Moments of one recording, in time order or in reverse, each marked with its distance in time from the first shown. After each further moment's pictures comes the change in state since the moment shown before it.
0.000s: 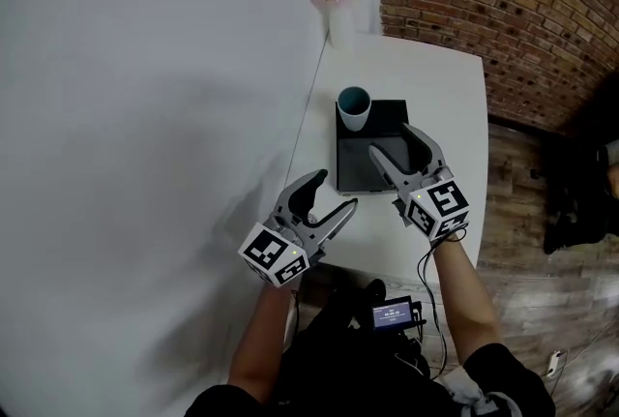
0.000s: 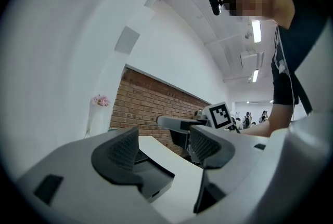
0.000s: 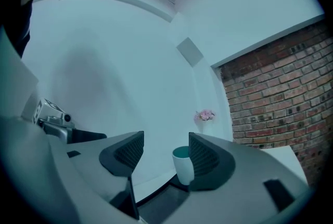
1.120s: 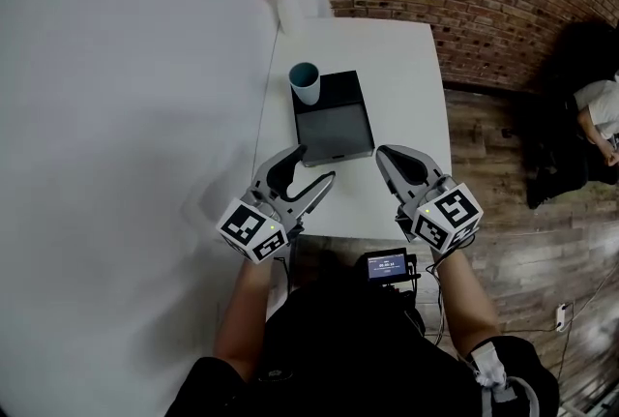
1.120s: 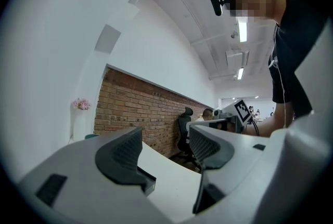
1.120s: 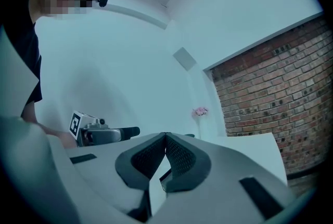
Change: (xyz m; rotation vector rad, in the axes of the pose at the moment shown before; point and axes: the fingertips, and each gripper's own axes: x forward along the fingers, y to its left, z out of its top) left arm 0.011 -0.057 0.024 0.063 0.024 -0.144; right arm -0.133 0.034 0.023 0.100 0.034 -0.023
